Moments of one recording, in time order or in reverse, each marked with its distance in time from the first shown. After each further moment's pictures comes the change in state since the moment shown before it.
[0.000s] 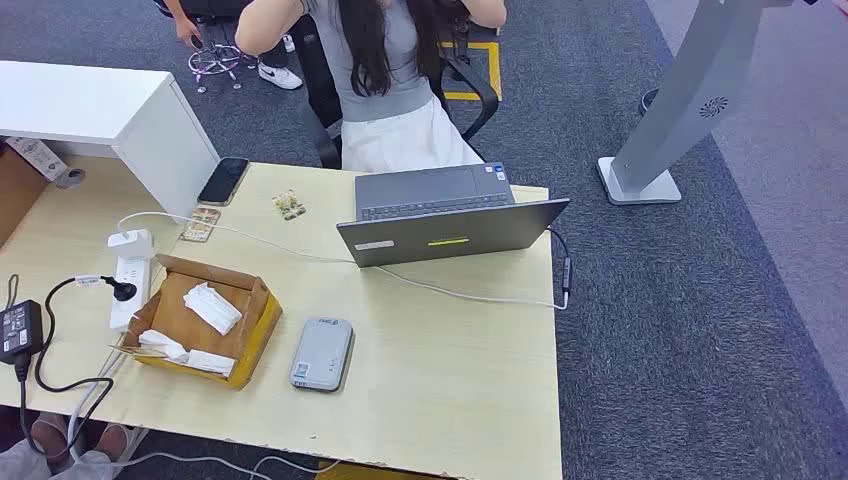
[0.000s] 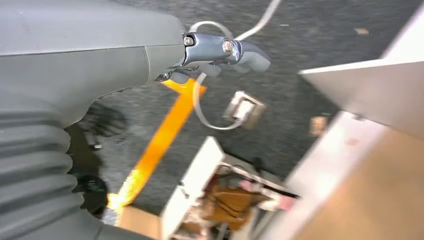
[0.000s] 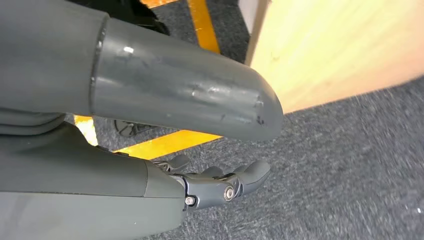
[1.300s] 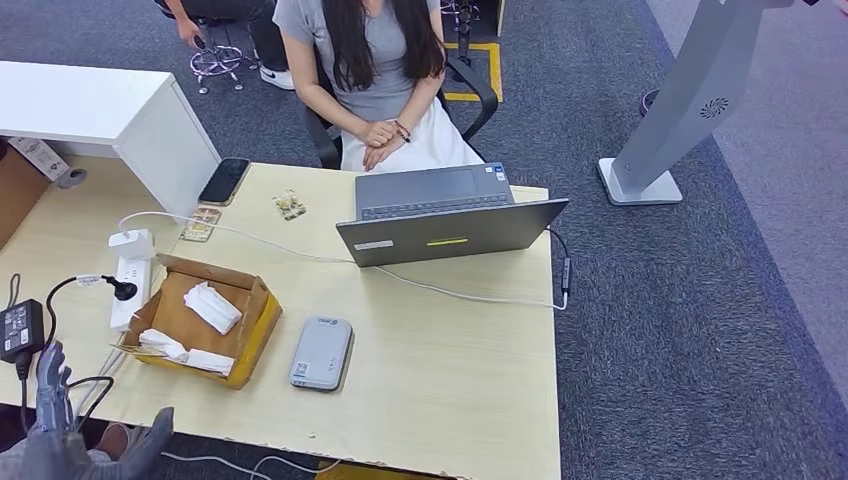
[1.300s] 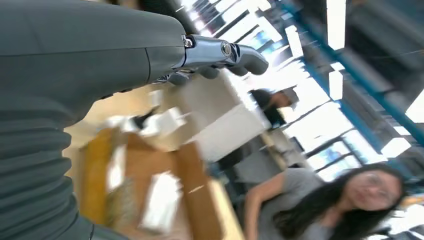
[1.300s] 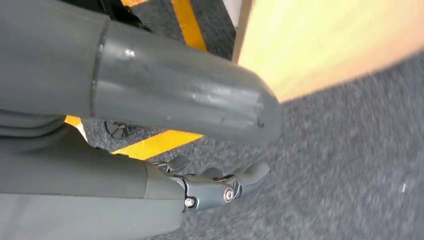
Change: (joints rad) left arm 0.453 -0.124 -0.767 -1.486 -0.019 0.529 -0.039; right arm -0.049 0.072 -0.218 0.010 0.188 -0.039 -0.034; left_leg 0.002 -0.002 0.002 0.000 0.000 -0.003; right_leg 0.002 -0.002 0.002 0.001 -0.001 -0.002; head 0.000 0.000
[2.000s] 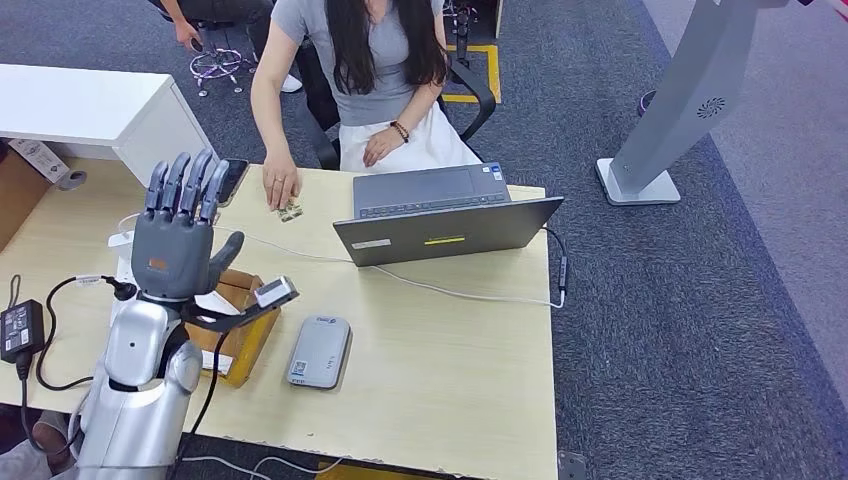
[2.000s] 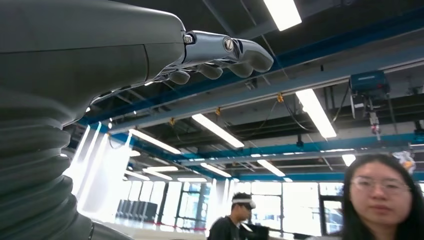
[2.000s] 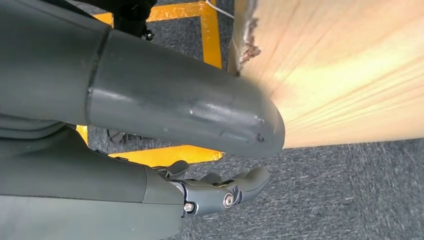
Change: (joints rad) left arm -0.757 0.358 -0.359 0.464 -1.108 0.371 0.546; right arm -0.064 0.042 0.094 0.009 0.180 0.004 0.122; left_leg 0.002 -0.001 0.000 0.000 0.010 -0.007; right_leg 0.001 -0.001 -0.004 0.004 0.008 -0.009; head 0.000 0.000
